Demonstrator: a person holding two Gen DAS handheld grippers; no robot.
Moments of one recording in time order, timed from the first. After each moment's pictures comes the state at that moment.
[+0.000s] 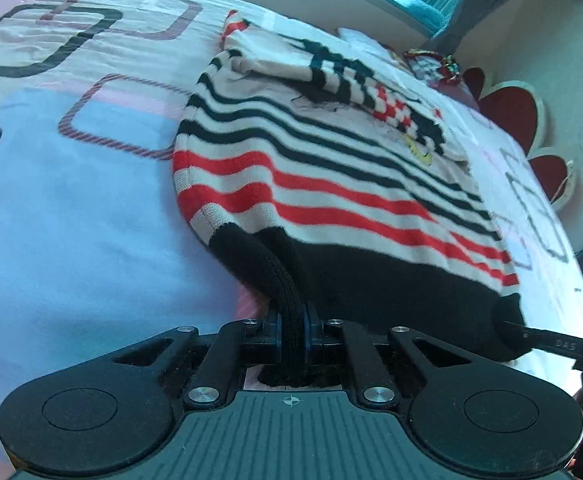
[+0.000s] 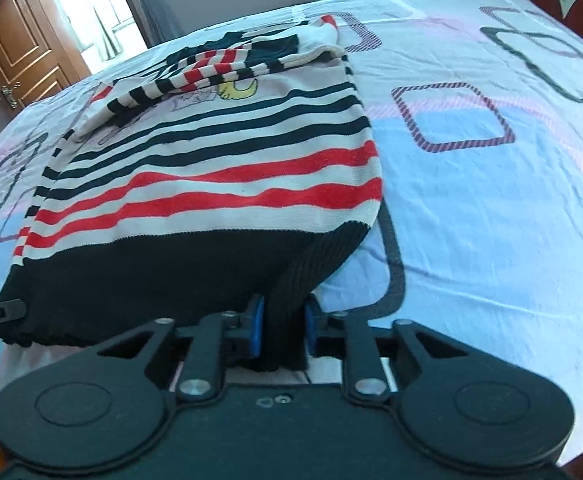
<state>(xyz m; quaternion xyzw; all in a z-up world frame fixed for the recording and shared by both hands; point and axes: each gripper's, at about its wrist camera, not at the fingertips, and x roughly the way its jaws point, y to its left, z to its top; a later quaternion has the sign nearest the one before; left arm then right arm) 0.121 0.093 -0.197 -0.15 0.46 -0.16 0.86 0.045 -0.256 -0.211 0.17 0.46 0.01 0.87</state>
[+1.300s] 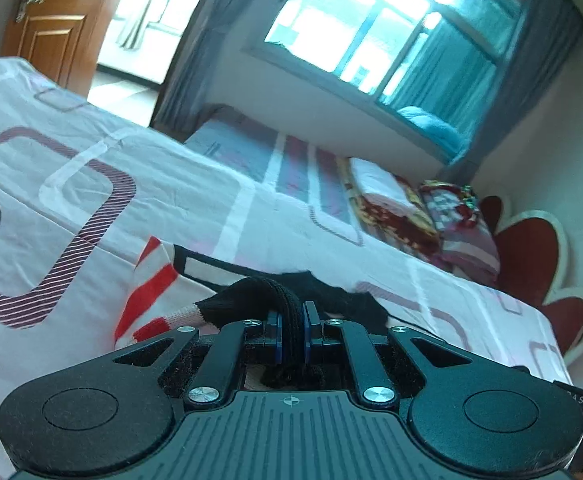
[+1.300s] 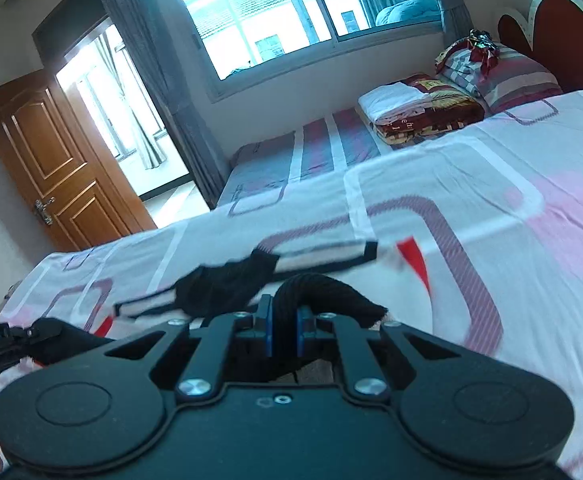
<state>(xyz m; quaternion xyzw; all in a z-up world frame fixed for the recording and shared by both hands) 0.448 0.025 -0.132 -0.21 0.32 -0.09 0.92 0.339 -0.322 -0.155 0.23 0.30 0.05 0.92</state>
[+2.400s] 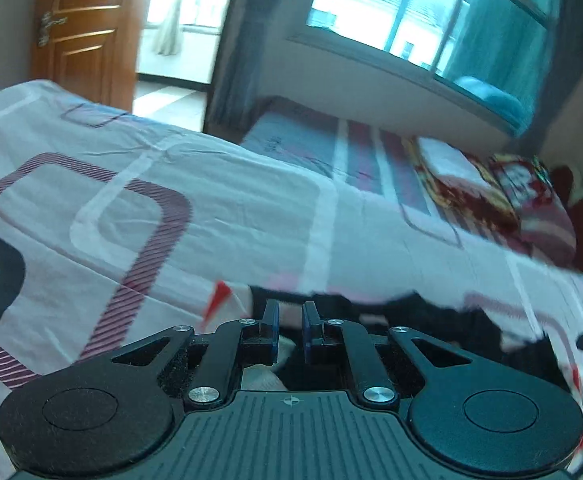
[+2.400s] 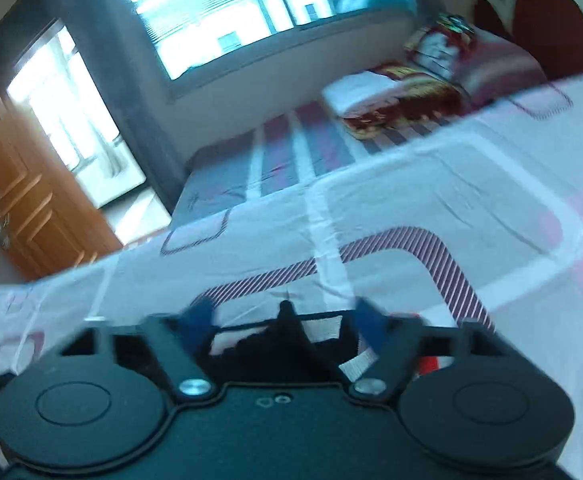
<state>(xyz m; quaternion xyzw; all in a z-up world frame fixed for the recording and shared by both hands) 0.513 0.036 -0.155 -0.12 0.35 -0.01 0.93 0.441 -0.341 -0.189 0.23 0.32 0.00 0.92</state>
